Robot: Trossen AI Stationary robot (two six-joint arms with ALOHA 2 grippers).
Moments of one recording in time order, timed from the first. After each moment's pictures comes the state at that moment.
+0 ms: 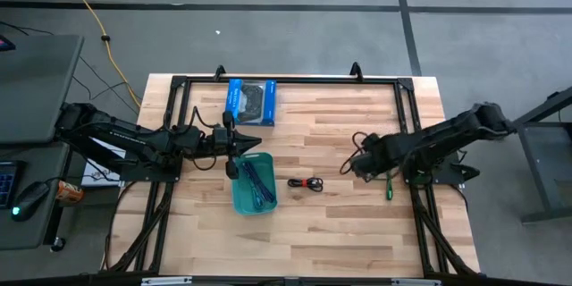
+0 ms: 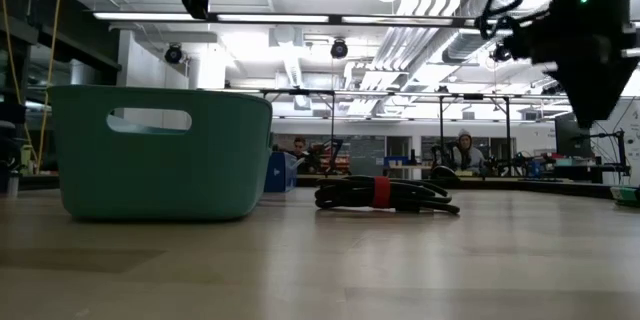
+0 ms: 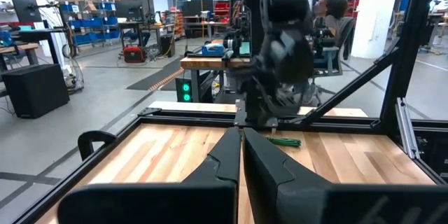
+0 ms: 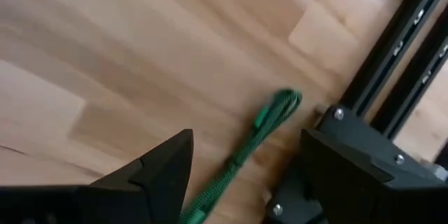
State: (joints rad) left arm -0.03 1.01 0.46 0.57 -0.30 0.04; right arm 0.23 1.32 0.91 -1.35 0.20 1.22
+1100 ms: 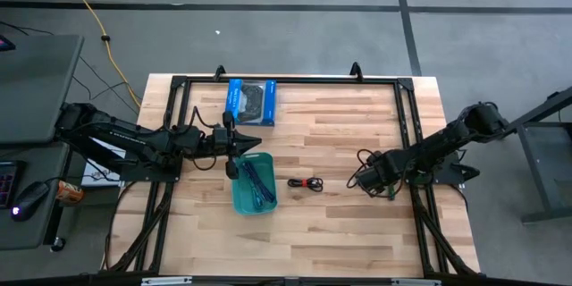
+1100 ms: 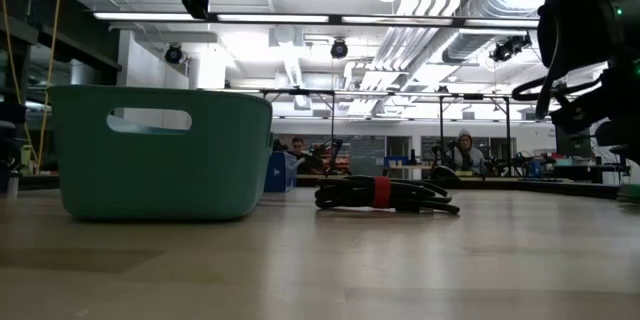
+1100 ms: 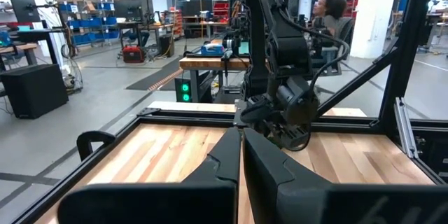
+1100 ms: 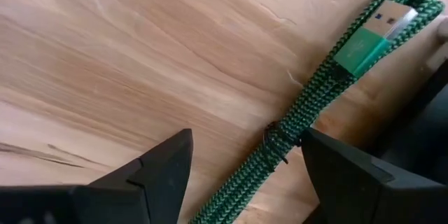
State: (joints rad) left arm -0.03 1.01 0.46 0.56 -0.30 0.04; right arm 0.34 1.37 0.59 -0.98 -0.04 1.33
